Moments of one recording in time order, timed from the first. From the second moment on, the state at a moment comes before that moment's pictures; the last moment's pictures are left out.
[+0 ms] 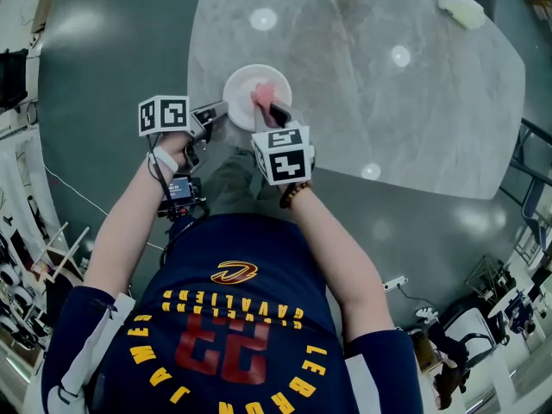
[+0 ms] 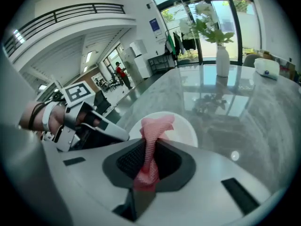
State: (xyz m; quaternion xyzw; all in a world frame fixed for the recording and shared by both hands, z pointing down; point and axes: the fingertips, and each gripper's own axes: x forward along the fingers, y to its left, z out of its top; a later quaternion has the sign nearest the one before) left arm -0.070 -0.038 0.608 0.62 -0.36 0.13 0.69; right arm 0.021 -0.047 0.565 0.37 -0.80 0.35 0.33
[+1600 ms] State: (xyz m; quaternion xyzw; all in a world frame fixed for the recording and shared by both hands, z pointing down) left arm -0.067 -0.038 0.601 0.62 -0.36 0.11 0.69; right arm -0.032 0.020 0.585 0.26 -0.83 0.33 0.37
